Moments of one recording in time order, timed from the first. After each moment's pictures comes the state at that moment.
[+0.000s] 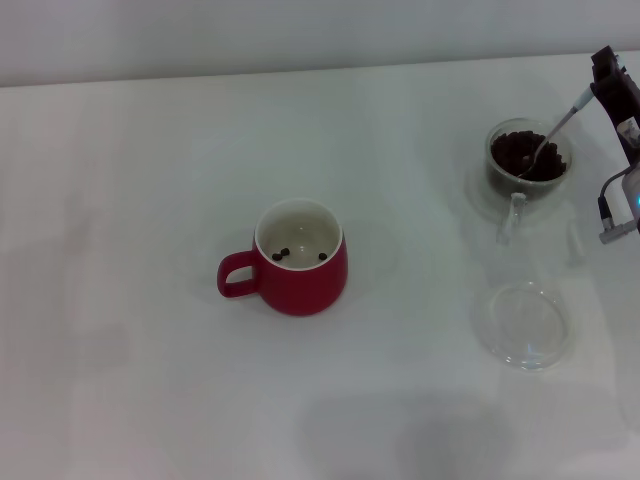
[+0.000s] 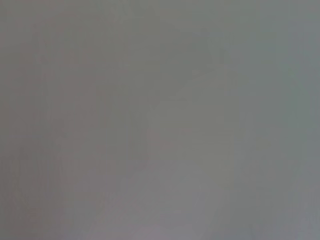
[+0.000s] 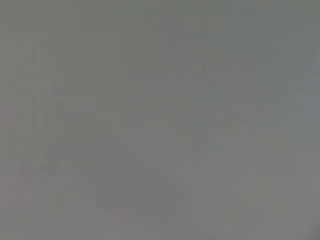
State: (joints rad) left arm -0.40 -2.08 -0.30 -0.10 -1.63 -1.24 2.81; right arm 0.51 2.01 0.33 0.31 -1.38 -1.10 0.63
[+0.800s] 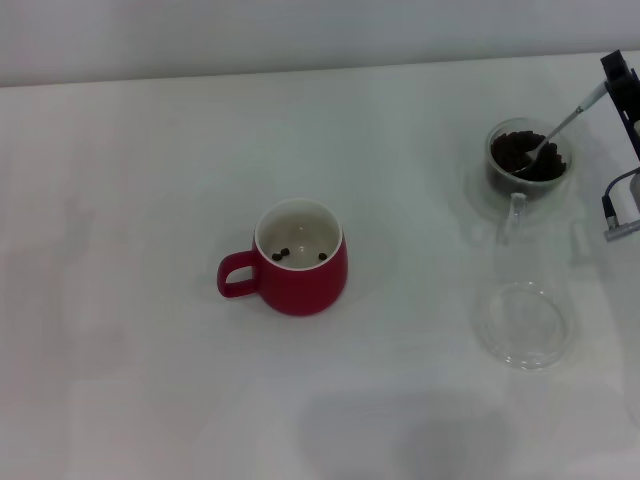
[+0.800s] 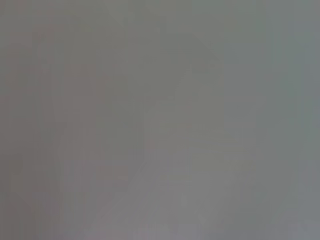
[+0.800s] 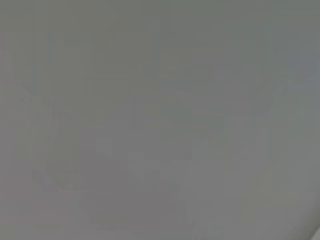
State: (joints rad) left arm -0.40 -2.08 -0.30 -0.10 -1.63 -1.24 2.81; right arm 0.50 2.01 0.33 0.29 -1.38 -1.09 0.80
